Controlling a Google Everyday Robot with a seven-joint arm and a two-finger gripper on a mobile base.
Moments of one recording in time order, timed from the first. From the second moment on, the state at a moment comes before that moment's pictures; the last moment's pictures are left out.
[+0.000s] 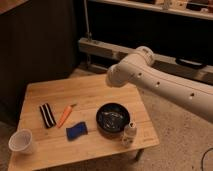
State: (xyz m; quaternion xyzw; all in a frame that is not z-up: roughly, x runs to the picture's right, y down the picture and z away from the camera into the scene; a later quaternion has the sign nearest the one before) arm 0.022 -0.045 0.688 -0.16 0.05 0.98 0.11
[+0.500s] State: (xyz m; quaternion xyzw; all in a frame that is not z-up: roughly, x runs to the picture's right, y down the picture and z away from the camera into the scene) arm 0.021 -0.045 0.688 -0.16 0.05 0.98 0.11
